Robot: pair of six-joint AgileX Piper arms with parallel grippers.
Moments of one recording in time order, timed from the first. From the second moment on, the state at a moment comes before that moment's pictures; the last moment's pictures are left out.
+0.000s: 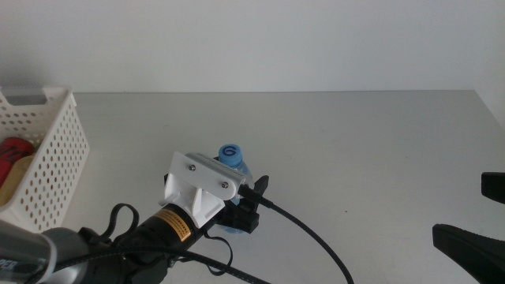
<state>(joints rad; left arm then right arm) -0.65 1.75 -0.49 -0.08 -1.02 -0.01 0.60 0.53 -0.59 0.15 0.50 -0.16</state>
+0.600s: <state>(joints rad) -0.65 1.94 -0.53 -0.10 -1.13 -0.06 0.60 0.53 -0.59 0.15 0.50 -0.16</state>
